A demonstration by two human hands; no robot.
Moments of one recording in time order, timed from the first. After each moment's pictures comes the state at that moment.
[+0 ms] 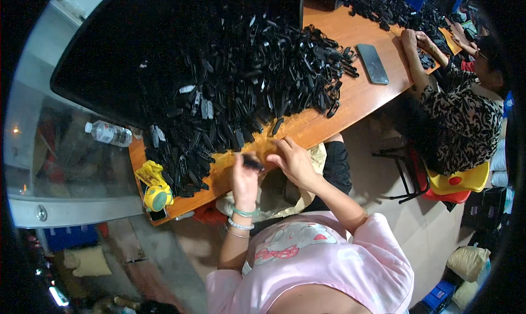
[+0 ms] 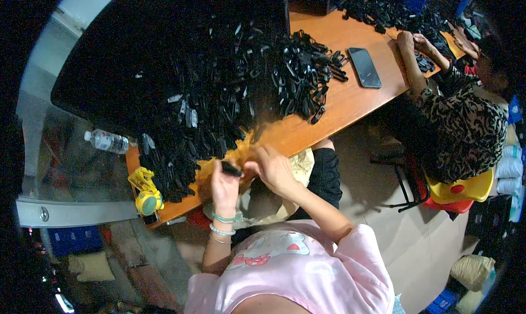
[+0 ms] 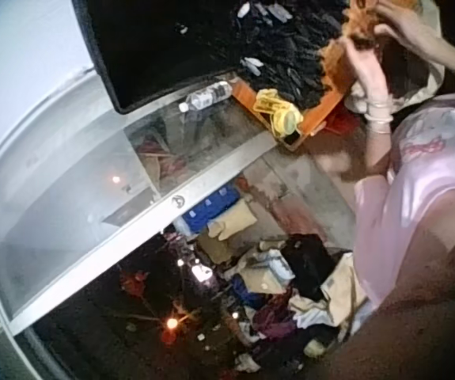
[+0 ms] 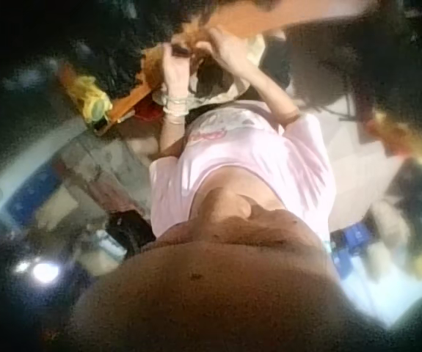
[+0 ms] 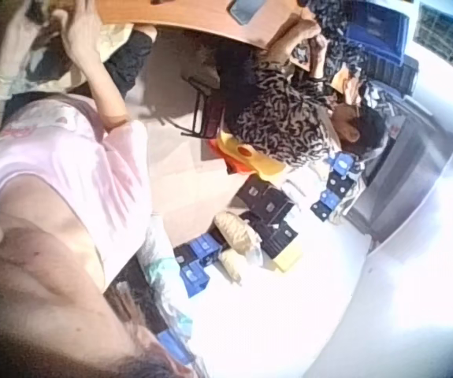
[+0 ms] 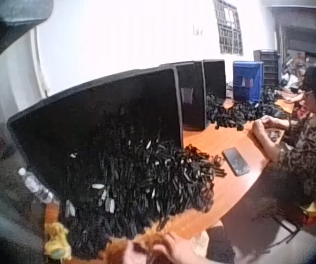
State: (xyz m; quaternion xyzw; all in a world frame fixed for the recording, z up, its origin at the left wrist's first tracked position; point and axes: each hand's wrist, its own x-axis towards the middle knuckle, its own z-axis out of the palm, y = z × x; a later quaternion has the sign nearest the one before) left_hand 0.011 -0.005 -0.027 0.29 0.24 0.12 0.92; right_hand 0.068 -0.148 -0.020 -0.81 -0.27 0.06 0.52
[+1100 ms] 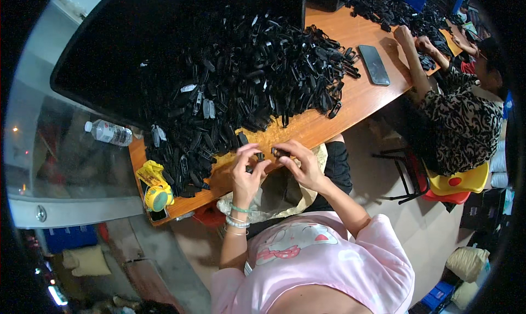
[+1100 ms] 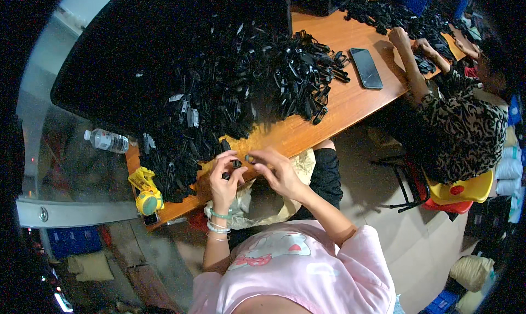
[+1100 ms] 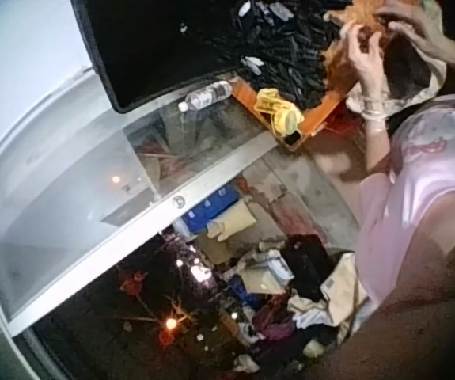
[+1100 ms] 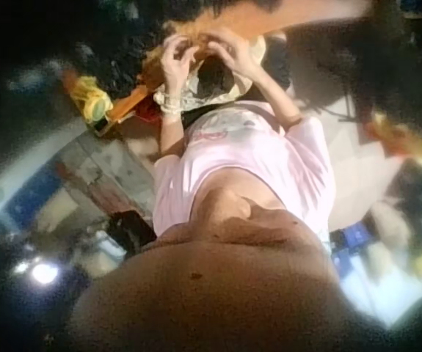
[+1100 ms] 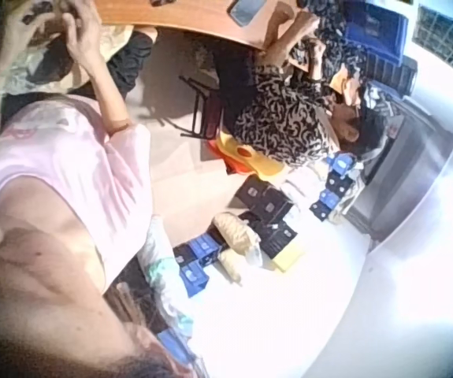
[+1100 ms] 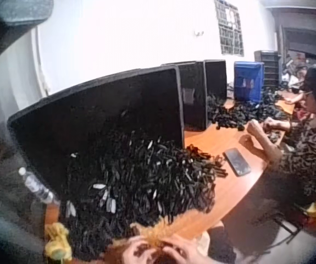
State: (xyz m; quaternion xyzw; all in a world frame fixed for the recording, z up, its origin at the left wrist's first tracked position) left_hand 0.016 0.005 -0.010 0.81 0.01 0.19 0.55; right_hand 0.068 -0.162 -0.007 -0.73 -0.32 0.00 0.60
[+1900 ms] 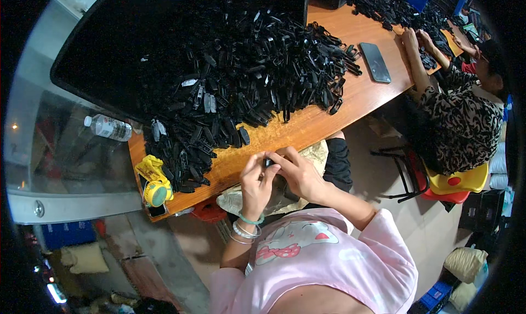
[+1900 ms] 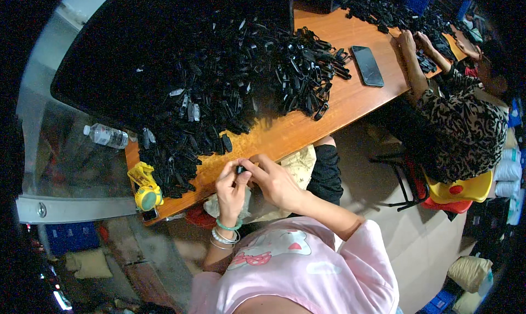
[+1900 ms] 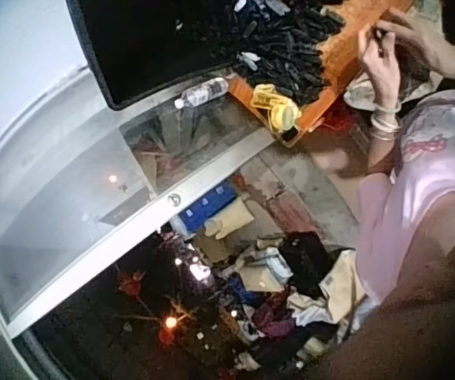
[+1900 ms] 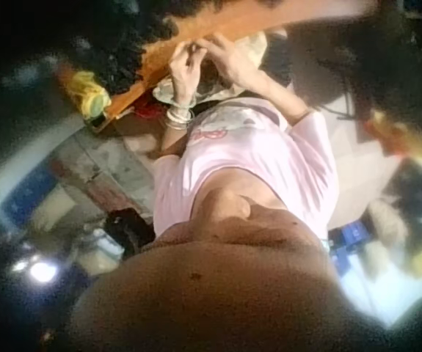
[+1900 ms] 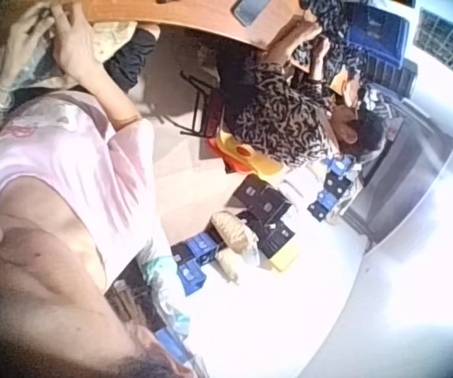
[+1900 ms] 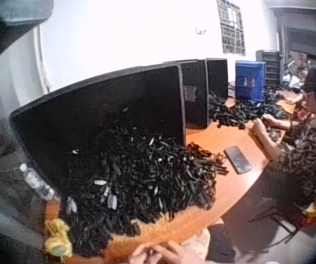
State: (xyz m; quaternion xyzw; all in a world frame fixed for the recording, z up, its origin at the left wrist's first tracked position) left_hand -0.011 -0.015 0.001 0.81 0.01 0.19 0.55; right_hand 0.042 -0.159 0.023 -0.78 -0.42 -0.01 0.47
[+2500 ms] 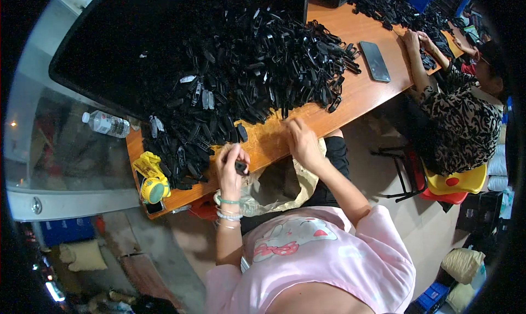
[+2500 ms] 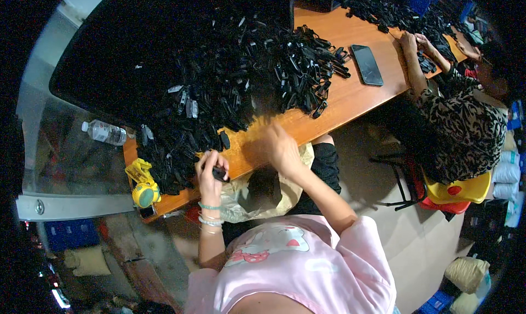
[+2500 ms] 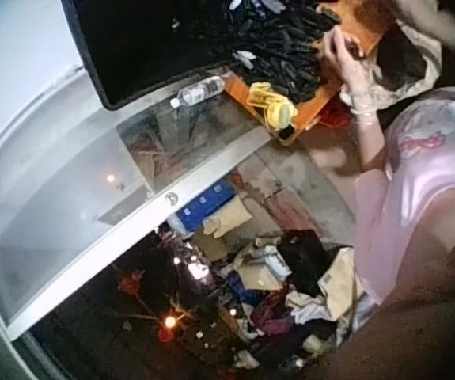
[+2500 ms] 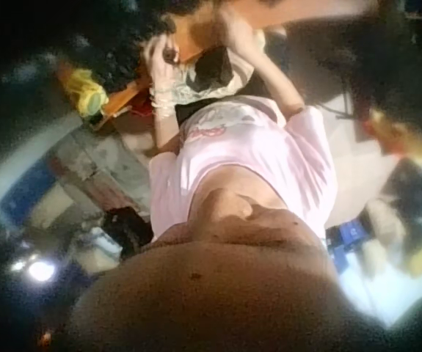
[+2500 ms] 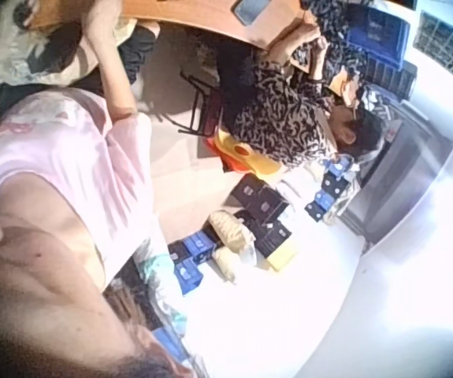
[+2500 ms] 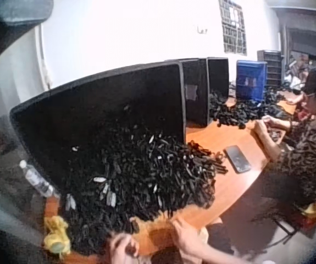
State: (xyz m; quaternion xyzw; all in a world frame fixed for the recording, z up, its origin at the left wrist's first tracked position) left_hand 0.011 0.031 -0.029 0.50 0.17 0.10 0.84; right_hand 0.098 -0.156 -0.038 -0.84 -0.29 -0.09 0.45
